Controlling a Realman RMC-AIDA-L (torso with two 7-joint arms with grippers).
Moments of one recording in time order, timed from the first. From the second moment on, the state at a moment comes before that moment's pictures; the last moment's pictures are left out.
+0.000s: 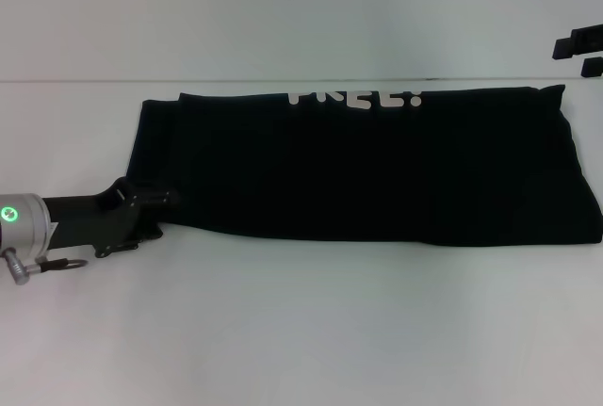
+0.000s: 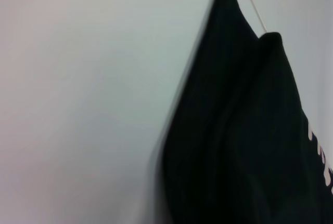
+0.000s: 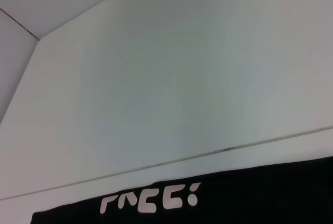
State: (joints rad) left arm -0.69 -2.01 0.31 0.42 2.45 1.14 -2.65; right arm 0.81 1.83 -0.62 -0.73 -2.38 -1.26 2.63
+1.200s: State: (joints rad) left arm -0.73 -2.02 0.33 0.37 2.41 1.07 -2.62; right arm 0.81 1.83 -0.62 -0.73 -2.36 -1.28 2.62
